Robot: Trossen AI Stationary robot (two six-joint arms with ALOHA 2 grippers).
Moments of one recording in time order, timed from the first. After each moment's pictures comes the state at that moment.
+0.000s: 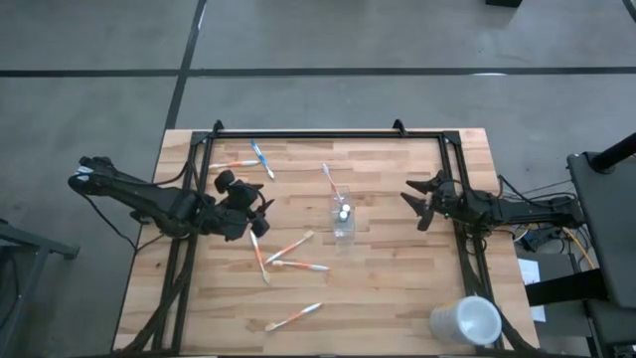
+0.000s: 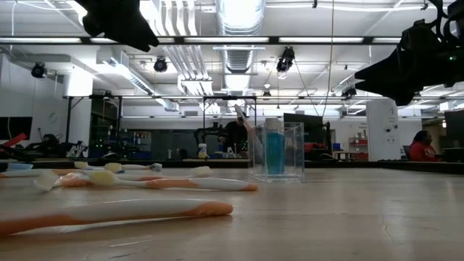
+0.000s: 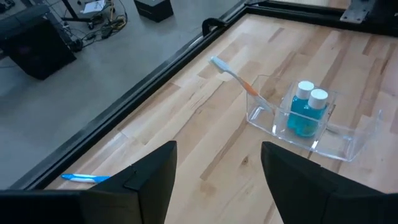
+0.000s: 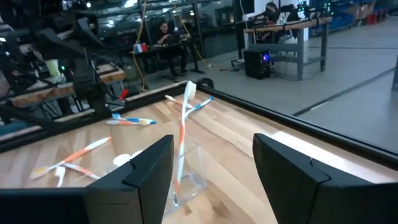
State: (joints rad) left arm -0.32 1.05 0.93 -0.67 -0.88 -0.58; right arm 0.05 0.10 0.01 0.06 0.49 0.21
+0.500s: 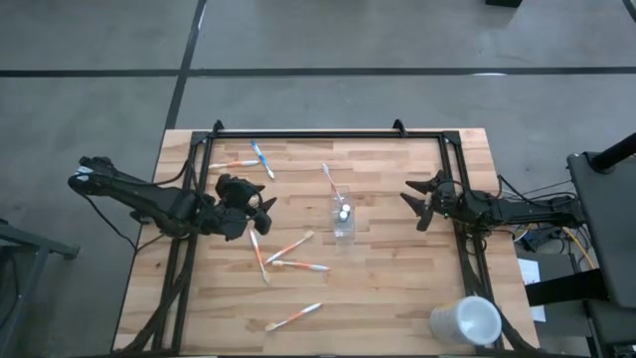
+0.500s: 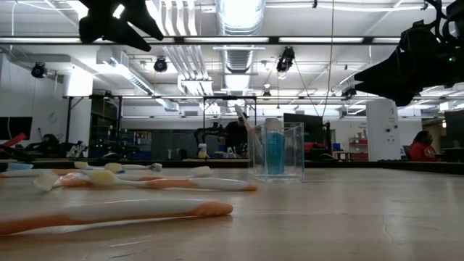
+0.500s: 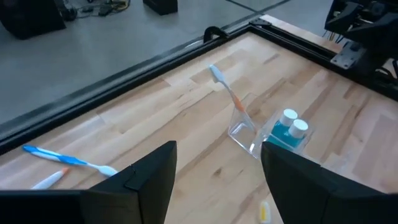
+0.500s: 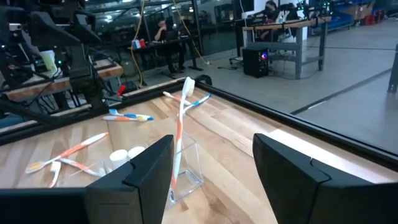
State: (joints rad) left arm -0.32 1.05 0.93 -0.63 -0.88 -0.81; right arm 0.05 0.11 0.01 0.06 0.50 0.21
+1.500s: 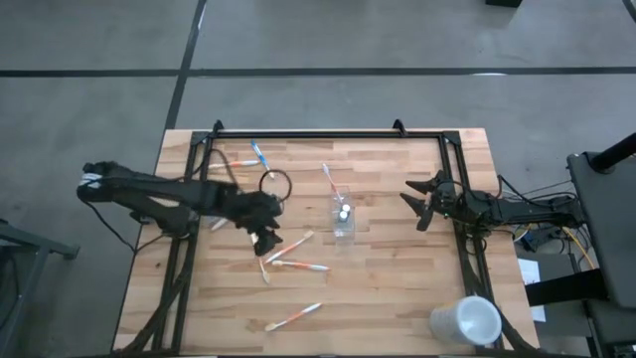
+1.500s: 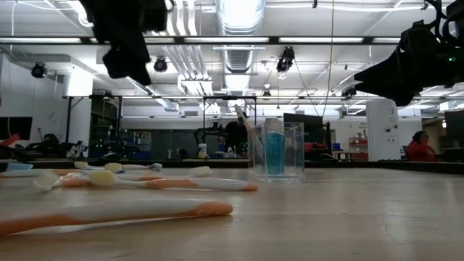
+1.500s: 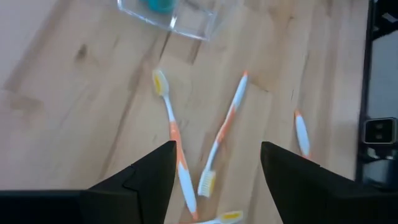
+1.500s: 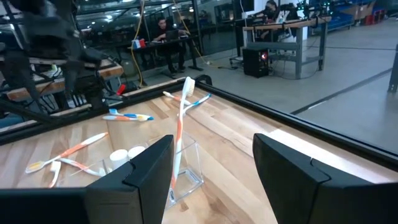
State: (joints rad) left arm -0.09 1.20 0.94 -0.61 0.07 -0.53; right arm 0.05 0.12 0.01 0.06 0.50 0.21
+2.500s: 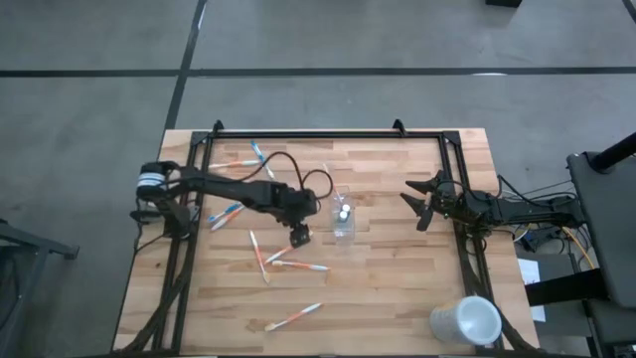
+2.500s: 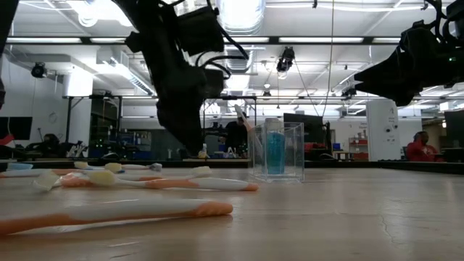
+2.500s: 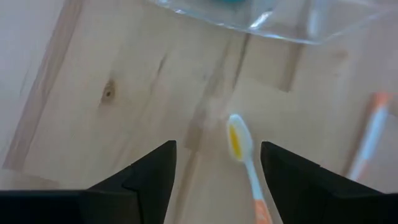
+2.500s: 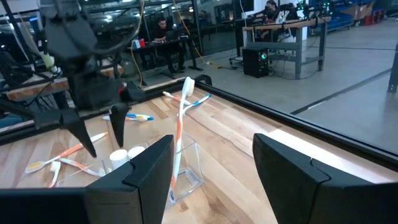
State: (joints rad) left arm 0.05 1.71 1.09 -0.48 0.02 -0.31; right arm 0.05 0.11 0.01 0.06 0.50 0.21
